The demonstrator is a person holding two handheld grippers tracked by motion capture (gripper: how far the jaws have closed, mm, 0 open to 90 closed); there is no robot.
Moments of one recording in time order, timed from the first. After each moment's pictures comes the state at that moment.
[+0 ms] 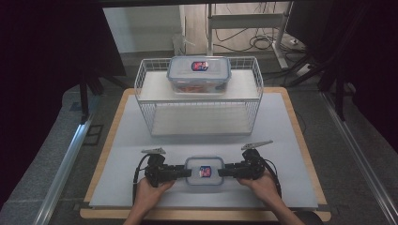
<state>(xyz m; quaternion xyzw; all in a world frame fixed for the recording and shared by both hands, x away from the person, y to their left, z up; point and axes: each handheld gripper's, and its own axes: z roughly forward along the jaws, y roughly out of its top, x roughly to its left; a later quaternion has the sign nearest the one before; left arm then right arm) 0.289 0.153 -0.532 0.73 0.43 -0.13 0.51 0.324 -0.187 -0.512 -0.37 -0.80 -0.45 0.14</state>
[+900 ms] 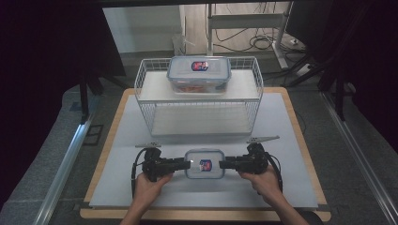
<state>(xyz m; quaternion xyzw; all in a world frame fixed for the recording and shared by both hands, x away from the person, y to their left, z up) 0.296 0.160 -0.508 0.71 0.42 -0.12 0.55 0.329 -0.193 -0.489 -0.37 -0.77 -0.50 0.13</state>
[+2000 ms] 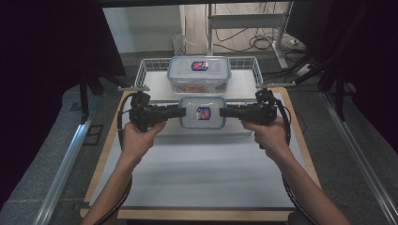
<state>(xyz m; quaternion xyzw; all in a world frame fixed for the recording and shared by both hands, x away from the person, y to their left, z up) 0.353 0.173 -0.342 0.71 0.38 -0.03 0.59 0.382 -0.179 -0.336 -0.33 -0.75 -0.57 0.07</state>
